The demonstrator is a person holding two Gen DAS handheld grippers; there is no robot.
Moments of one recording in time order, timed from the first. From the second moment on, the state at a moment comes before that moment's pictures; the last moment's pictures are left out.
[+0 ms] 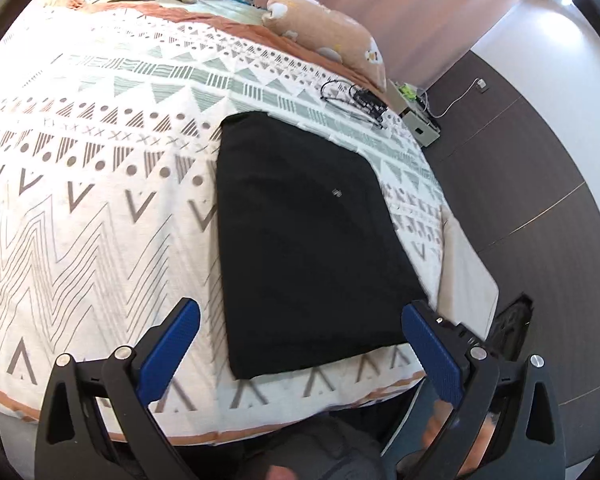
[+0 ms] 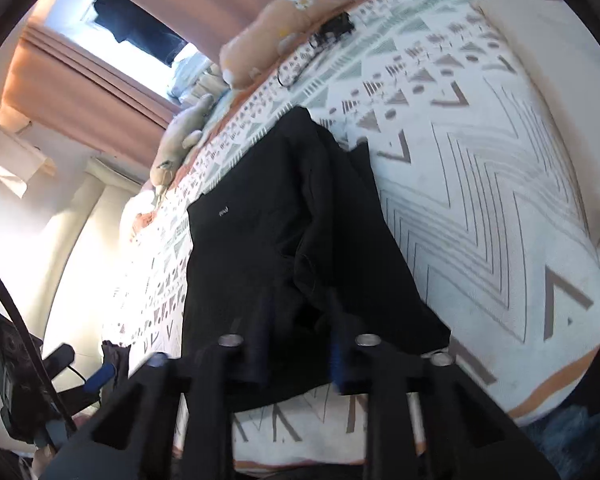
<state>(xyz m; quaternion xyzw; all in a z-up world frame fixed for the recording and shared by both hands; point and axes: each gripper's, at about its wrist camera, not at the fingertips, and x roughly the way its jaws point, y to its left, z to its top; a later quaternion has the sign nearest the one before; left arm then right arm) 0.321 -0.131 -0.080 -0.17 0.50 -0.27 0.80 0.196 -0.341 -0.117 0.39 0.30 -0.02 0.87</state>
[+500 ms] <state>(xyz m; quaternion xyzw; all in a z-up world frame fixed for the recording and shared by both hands) 0.328 -0.157 -0.149 -0.17 0.56 -0.26 0.77 0.164 -0.371 -0.168 0.45 0.28 -0.02 0.85</state>
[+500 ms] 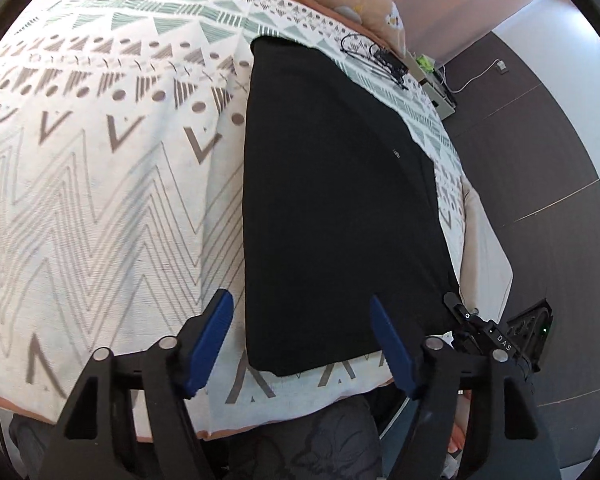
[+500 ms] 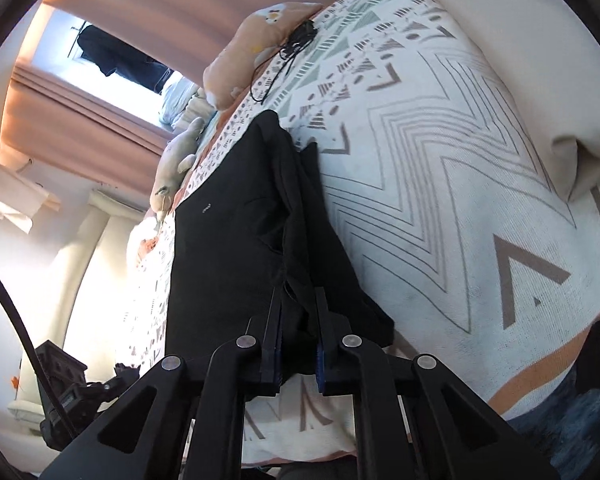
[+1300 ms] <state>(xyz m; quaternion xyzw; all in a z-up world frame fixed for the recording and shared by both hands) 0.374 -0.180 -0.181 -0.18 0.57 -0.27 0.76 0.156 -0.379 -0.133 0.38 0.33 0.01 0.87</state>
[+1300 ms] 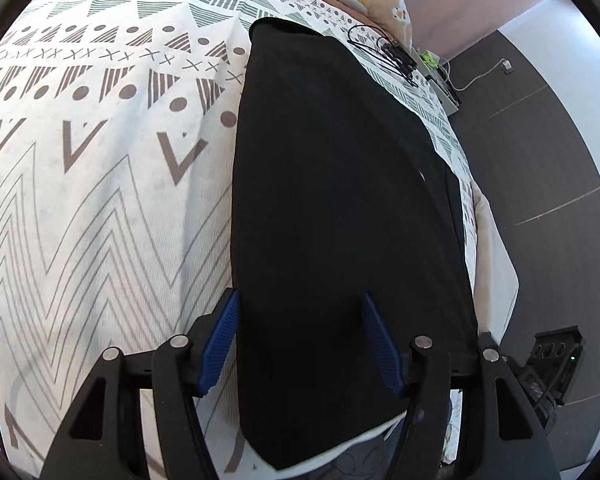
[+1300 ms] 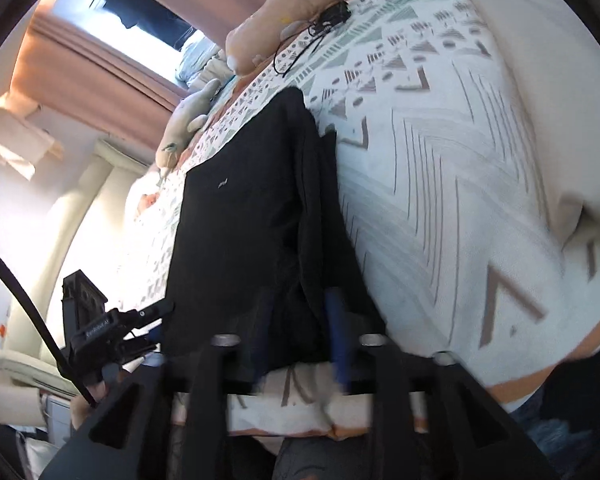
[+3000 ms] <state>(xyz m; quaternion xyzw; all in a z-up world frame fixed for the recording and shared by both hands) 0.495 -0.217 -0.193 -0.22 0.56 -0.26 0.76 0.385 -0.423 -0.163 0.41 0.42 0.16 0.79</state>
